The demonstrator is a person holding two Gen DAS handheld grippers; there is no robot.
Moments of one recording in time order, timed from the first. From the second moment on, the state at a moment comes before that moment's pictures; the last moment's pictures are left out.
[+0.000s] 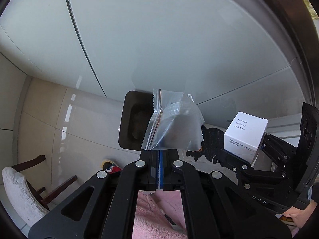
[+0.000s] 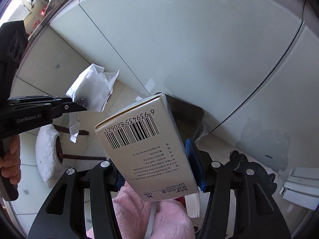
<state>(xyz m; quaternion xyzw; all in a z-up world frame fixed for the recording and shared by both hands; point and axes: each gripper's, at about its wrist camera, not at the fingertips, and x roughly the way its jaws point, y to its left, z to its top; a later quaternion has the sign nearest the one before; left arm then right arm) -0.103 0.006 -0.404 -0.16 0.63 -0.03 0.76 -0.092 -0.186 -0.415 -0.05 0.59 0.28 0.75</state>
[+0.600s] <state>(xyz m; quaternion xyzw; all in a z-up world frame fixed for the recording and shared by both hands) -0.058 0.028 -0.540 -0.19 0.67 -0.07 0.71 -0.057 -0.145 -0.547 -0.07 0.63 0.22 0.74</state>
